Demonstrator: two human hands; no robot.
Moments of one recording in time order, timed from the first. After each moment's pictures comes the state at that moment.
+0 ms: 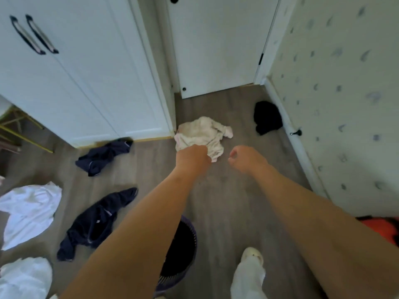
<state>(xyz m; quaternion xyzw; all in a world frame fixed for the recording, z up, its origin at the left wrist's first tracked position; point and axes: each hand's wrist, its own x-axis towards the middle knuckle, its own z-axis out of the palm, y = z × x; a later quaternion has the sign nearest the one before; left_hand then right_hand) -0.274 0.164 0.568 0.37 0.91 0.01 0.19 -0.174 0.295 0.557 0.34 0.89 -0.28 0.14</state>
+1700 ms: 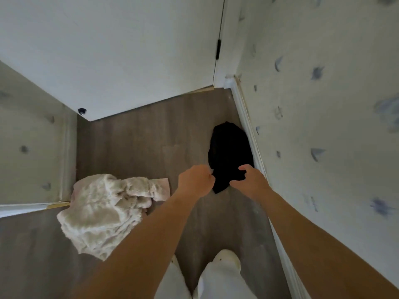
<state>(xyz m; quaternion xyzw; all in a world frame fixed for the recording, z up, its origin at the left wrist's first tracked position) -0.530 0.903 0.215 0.33 0.87 0.07 0.36 -0.404 1.025 0.195 0.47 0.75 -0.43 0.19</state>
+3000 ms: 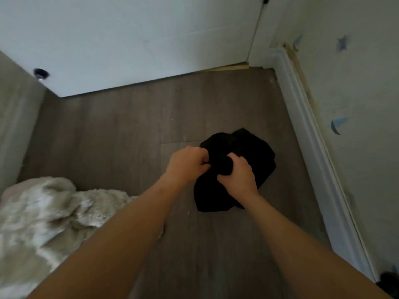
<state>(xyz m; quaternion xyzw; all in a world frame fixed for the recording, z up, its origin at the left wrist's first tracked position) -0.672 0.926 -0.123 0.42 0.88 0.13 0.19 -0.548 1.029 -0.139 0.36 0.83 -0.42 0.01</state>
